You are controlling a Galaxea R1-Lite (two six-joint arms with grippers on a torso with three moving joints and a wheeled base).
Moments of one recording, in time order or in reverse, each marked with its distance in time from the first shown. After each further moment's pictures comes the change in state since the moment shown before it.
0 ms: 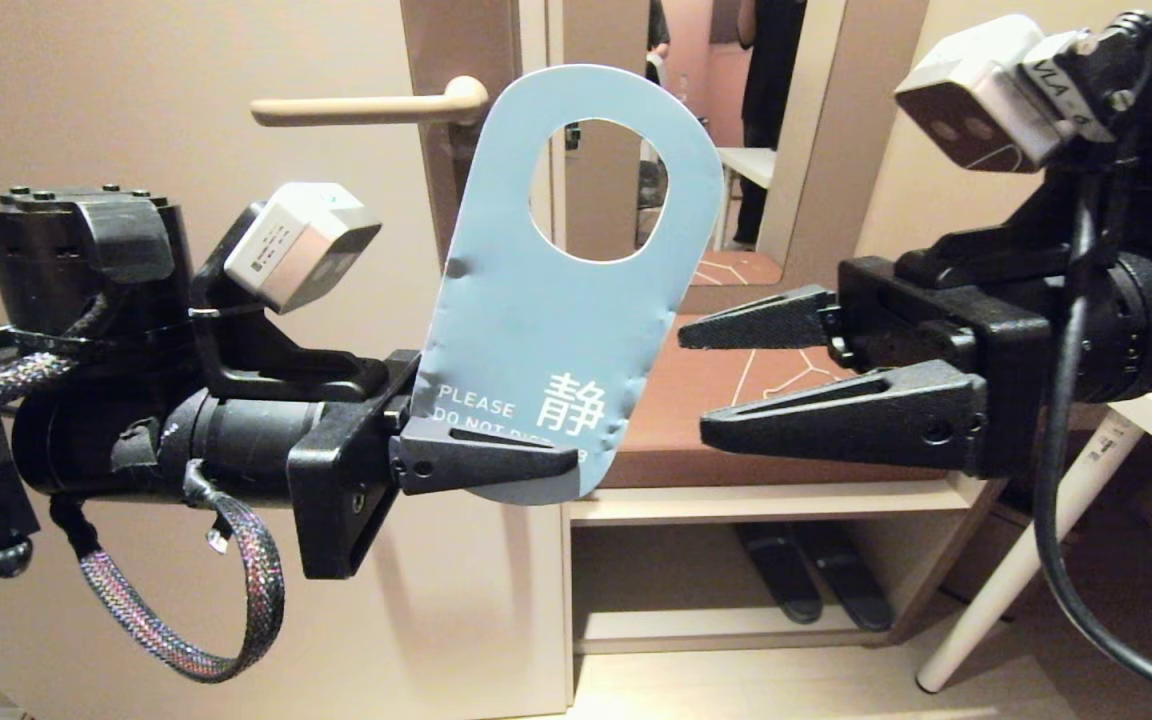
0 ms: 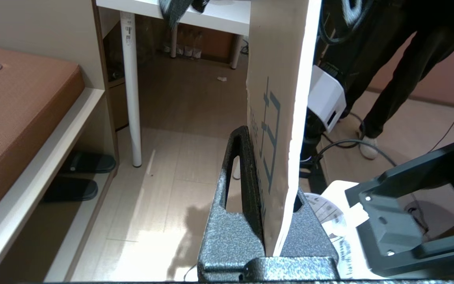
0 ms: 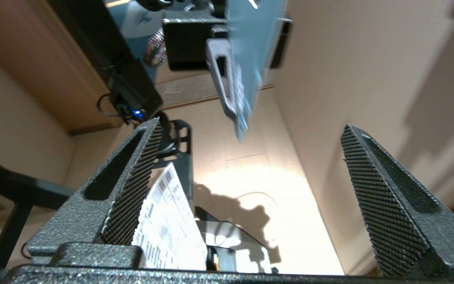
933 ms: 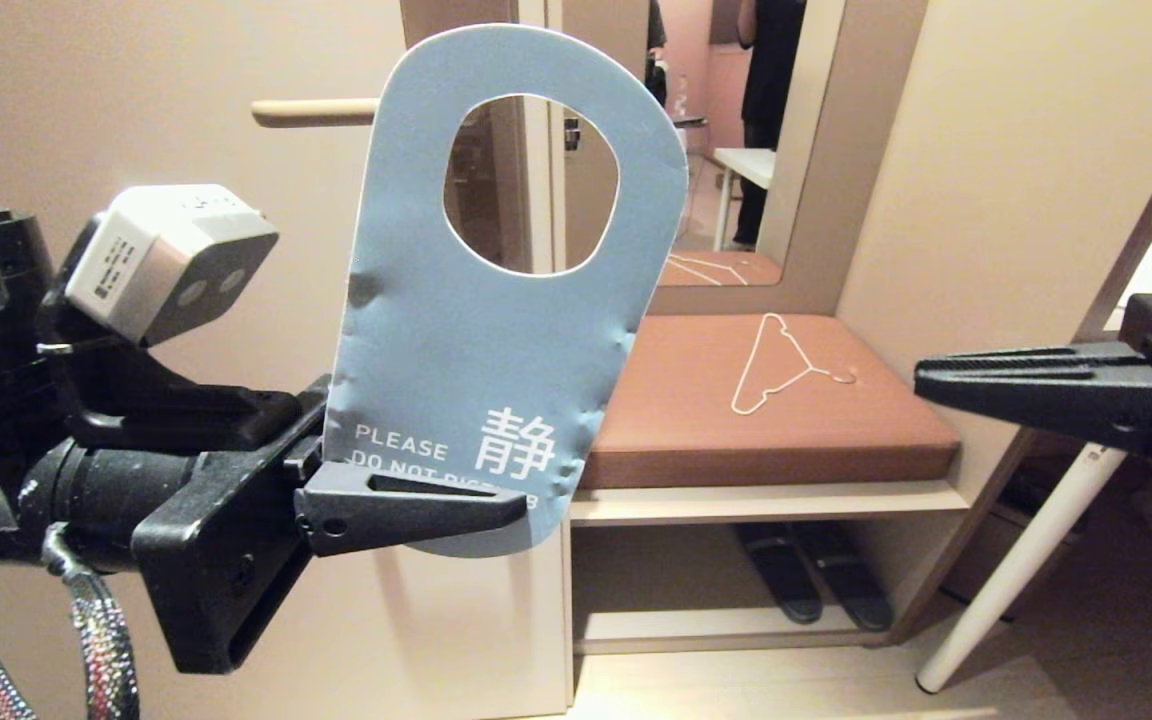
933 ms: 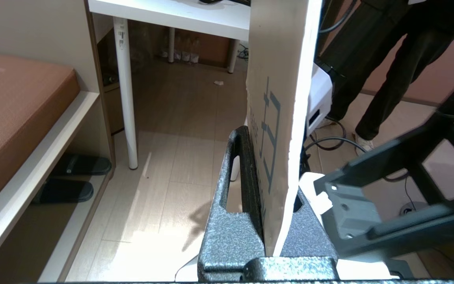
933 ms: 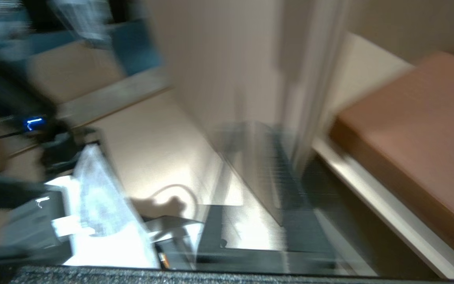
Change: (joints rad) left arm 0.001 -0.141 0.101 0.003 0.005 -0.015; right arm -0.171 -0.324 0.281 -0.002 -0.294 0.002
